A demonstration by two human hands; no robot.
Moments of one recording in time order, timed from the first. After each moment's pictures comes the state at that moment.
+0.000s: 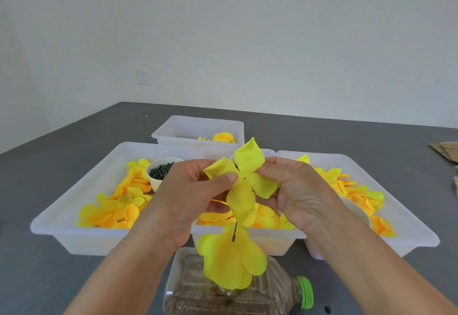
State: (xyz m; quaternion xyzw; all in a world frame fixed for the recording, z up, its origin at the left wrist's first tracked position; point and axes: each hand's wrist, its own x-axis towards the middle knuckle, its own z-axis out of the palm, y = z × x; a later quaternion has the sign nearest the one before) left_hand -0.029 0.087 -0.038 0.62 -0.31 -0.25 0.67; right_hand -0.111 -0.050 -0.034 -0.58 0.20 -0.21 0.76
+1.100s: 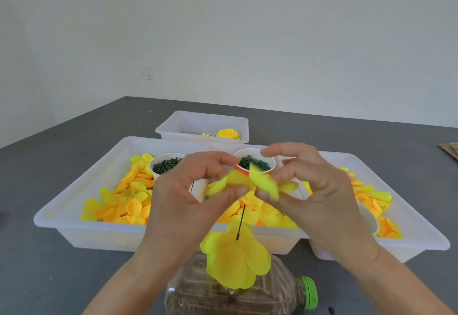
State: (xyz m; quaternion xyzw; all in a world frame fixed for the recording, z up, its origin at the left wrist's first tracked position) left_hand -0.040 0.096 -0.053 0.62 -0.41 0.05 0.67; right_hand -0.140 -0.047 -0.042 -0.83 -0.02 -0.43 0.34
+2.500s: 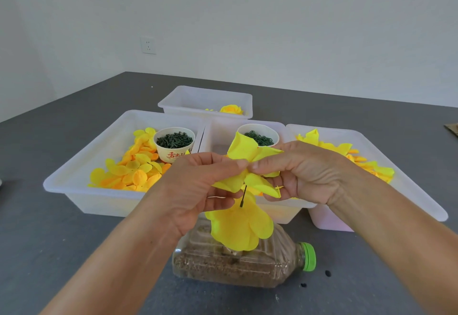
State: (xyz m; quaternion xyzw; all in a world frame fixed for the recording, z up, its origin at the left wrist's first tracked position) left_hand -0.035 0.097 -0.061 0.58 -0.21 -0.36 0.70; right_hand -0.118 -0.056 -0.033 -0.70 0.18 0.05 0.69
